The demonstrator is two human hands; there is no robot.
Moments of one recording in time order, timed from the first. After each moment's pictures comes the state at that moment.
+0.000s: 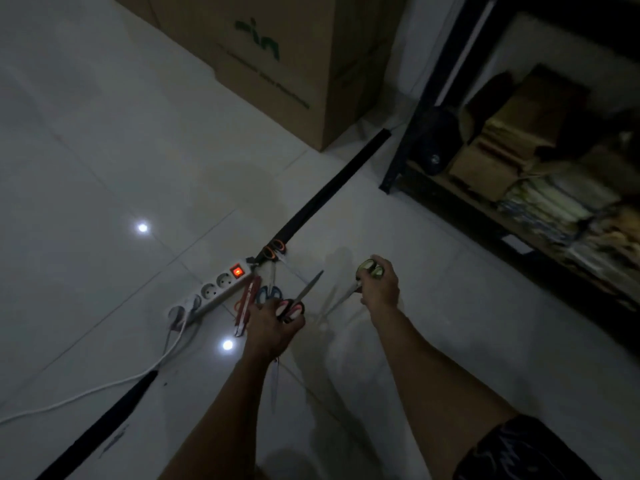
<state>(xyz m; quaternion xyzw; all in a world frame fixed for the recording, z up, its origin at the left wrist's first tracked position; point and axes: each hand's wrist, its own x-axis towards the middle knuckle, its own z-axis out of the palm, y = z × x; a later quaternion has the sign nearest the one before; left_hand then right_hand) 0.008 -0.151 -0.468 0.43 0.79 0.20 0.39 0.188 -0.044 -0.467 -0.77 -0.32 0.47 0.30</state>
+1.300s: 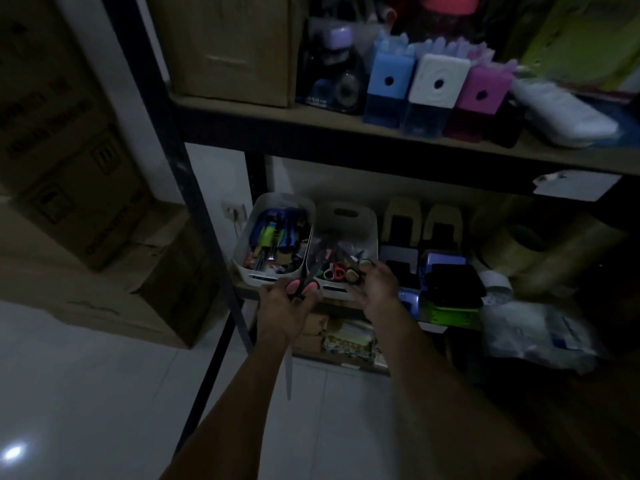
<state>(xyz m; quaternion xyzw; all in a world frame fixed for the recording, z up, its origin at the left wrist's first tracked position) 0.295 0.185 -0.001 0.62 0.60 0.26 0.42 0.466 0.180 0.029 -0.62 0.00 0.49 0.61</state>
